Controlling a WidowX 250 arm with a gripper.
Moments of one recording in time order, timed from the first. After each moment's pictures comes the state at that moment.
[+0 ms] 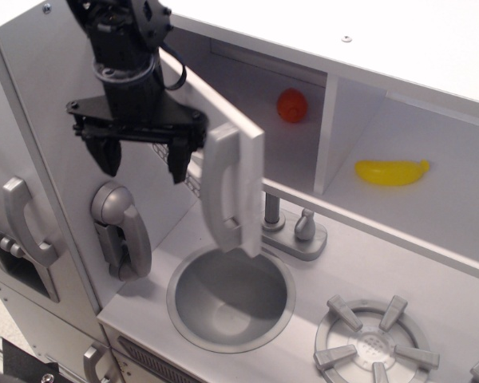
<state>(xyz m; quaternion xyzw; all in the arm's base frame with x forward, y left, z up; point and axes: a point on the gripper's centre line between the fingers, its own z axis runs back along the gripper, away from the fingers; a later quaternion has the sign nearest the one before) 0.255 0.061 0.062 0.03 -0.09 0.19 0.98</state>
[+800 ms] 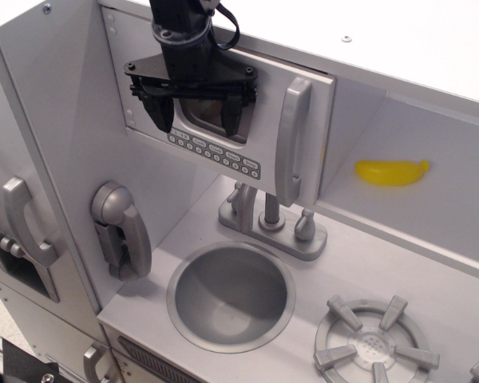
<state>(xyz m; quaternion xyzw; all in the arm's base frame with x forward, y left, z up) 0.305 0.045 0.075 0.02 -0.16 0.19 0.97</state>
